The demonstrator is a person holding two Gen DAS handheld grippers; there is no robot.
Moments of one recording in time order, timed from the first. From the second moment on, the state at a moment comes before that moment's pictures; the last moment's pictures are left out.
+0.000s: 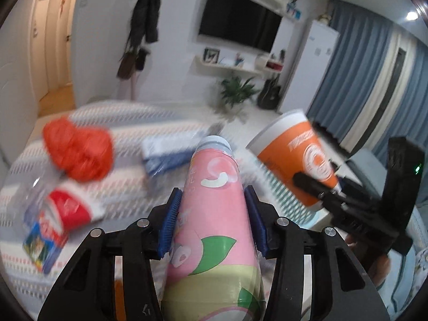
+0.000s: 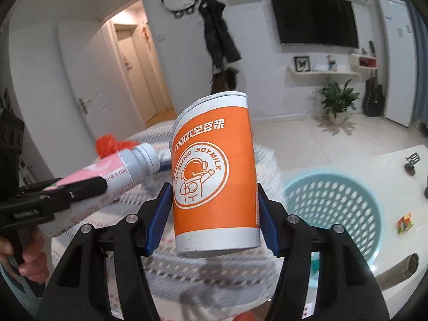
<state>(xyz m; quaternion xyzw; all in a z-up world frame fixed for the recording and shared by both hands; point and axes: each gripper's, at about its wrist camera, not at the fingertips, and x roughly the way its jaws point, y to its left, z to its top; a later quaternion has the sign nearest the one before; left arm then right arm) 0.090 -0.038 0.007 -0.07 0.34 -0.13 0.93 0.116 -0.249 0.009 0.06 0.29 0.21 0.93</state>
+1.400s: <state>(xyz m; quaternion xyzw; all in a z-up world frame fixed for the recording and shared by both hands) 0.222 -0.225 -0.103 0.00 0.46 -0.22 0.86 0.180 -0.458 -0.133 0.24 0.42 0.00 0.87</state>
